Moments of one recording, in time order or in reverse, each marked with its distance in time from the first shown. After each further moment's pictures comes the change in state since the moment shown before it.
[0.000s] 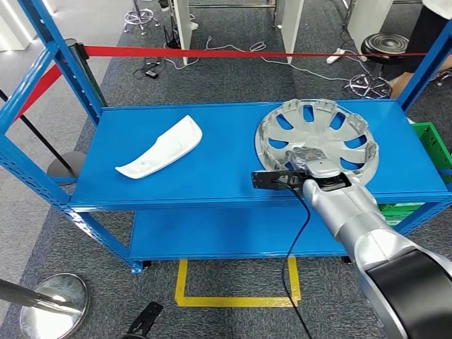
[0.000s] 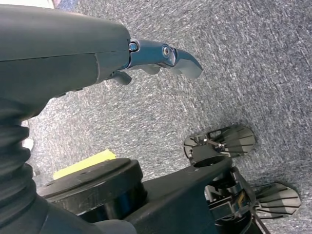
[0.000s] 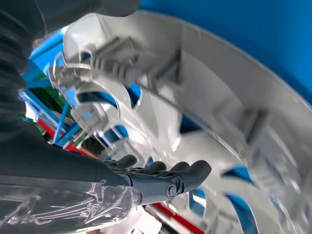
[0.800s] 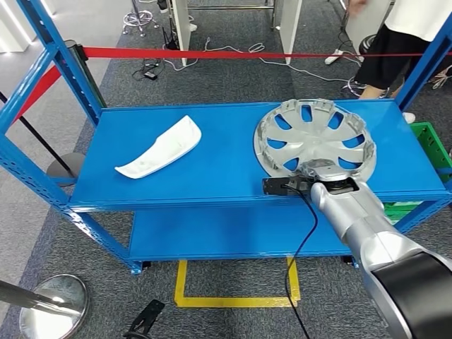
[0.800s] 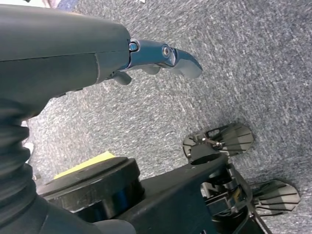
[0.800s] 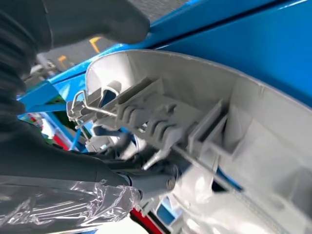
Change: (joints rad) left arm -0.011 0.000 -0.016 0.000 0.000 -0.012 0.013; right arm 0.012 -0.028 -0.035 0.028 0.002 0.057 0.013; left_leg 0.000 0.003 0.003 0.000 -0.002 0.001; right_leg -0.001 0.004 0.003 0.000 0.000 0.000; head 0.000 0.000
